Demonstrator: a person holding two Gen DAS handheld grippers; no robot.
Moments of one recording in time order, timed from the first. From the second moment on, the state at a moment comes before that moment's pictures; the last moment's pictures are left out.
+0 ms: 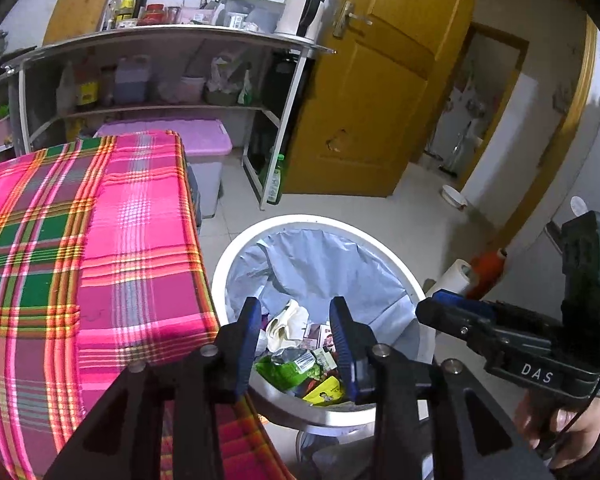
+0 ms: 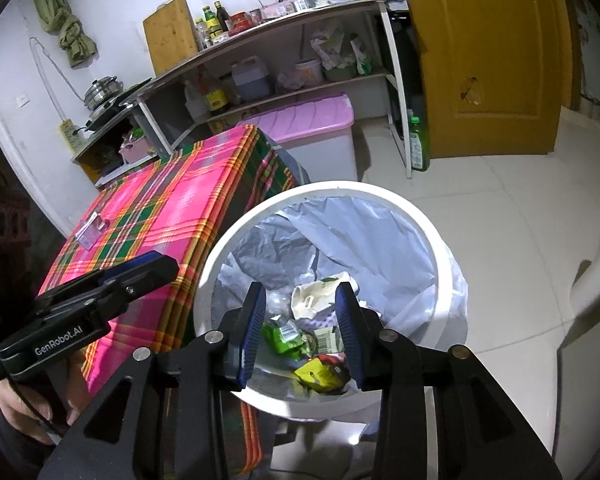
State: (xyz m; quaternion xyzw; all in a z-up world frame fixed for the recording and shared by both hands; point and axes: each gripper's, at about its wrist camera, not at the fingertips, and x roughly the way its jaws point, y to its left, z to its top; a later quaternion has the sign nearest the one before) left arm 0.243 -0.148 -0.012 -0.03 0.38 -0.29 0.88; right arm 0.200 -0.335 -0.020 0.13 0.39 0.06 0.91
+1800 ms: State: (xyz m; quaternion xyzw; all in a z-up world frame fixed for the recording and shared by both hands) left arm 0.182 0.047 0.026 -0.09 0.33 -0.12 0.93; right arm 0.212 -0.160 0.026 0.00 0.36 0.24 0.90
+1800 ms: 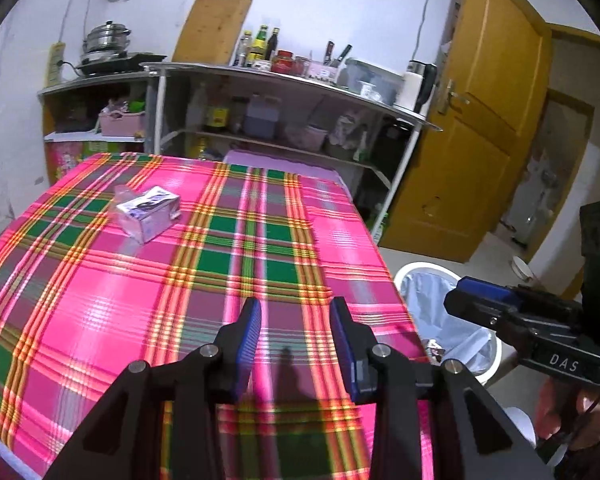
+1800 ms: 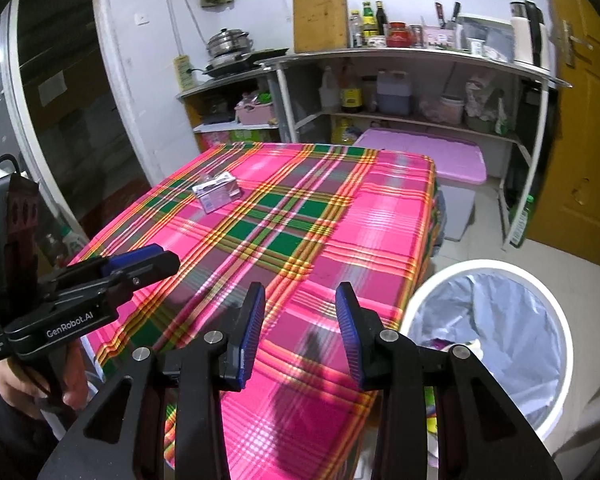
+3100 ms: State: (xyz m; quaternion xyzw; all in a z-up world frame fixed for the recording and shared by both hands) left arm 0.305 0.180 0.013 -0.06 0.34 -0.05 0.94; right arm 0.299 -0.084 0.024 -0.04 0.37 0.29 0.88
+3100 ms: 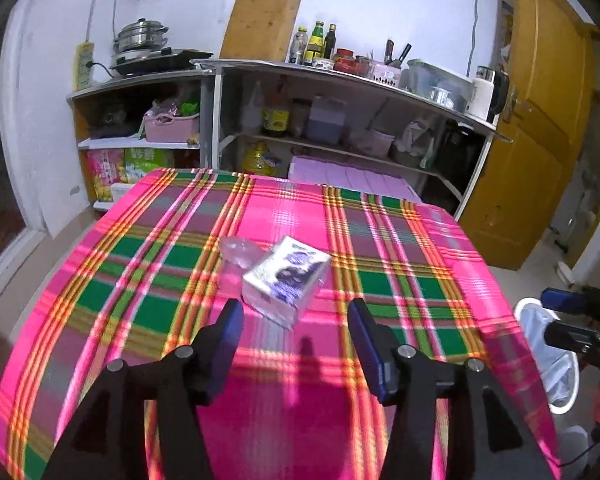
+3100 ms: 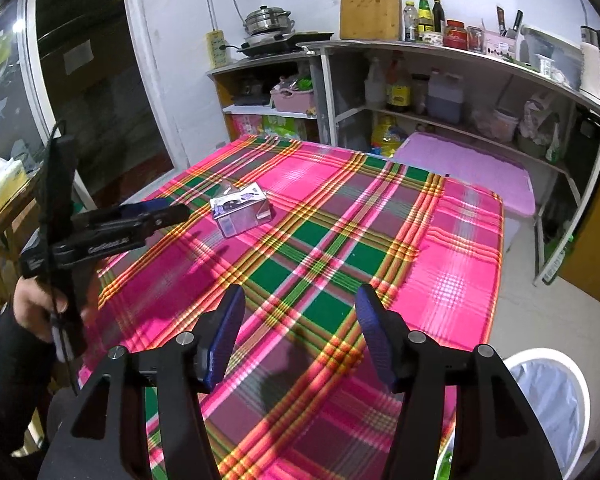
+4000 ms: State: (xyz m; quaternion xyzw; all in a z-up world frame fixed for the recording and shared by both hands) left arm 0.411 0.213 -0.038 -0.07 0.40 -0.06 0.91; right arm 0.331 -0.072 0.005 -0.03 0.39 0.29 0.87
